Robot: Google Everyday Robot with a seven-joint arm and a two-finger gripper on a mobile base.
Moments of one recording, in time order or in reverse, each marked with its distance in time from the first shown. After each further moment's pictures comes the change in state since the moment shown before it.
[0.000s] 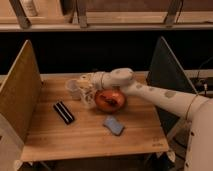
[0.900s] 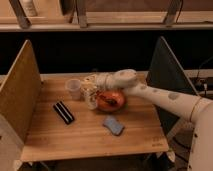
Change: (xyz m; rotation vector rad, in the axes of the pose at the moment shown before) arm -0.001 0.006 -0.022 -0.005 -0.012 -0.076
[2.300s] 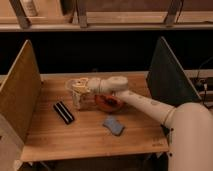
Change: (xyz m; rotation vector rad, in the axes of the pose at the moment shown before) arm -0.025 -0.003 0.066 0.177 0.223 -0.015
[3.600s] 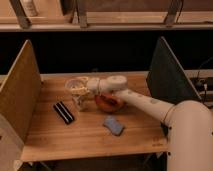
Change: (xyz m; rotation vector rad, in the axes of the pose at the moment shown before) arm 0.000 -0.005 0.005 0.013 -0.031 0.017
